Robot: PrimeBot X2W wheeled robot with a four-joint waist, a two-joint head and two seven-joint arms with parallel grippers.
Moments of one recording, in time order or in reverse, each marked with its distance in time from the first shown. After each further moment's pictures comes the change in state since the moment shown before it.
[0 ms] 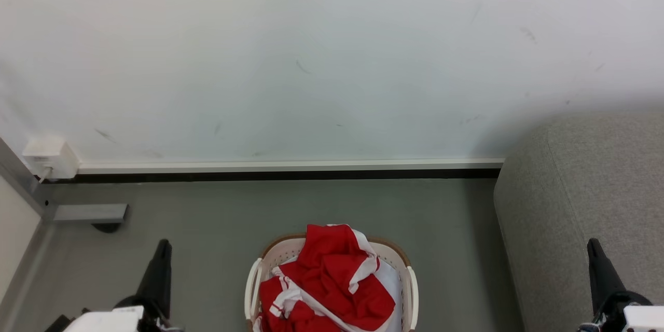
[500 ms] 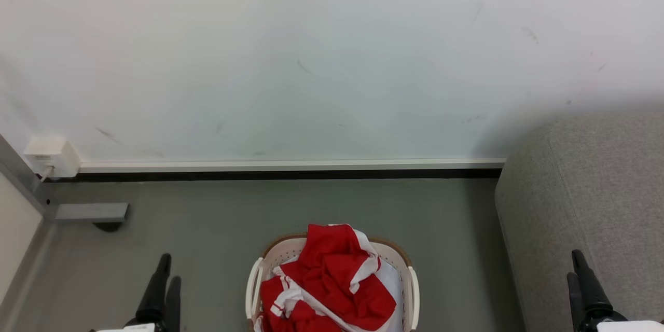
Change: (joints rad) left arm 0.047 -0.015 -0.023 0.046 0.027 0.006 -0.047; right arm 0.042 0.017 0.052 0.047 -0.067 0.000 -0.047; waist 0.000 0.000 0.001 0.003
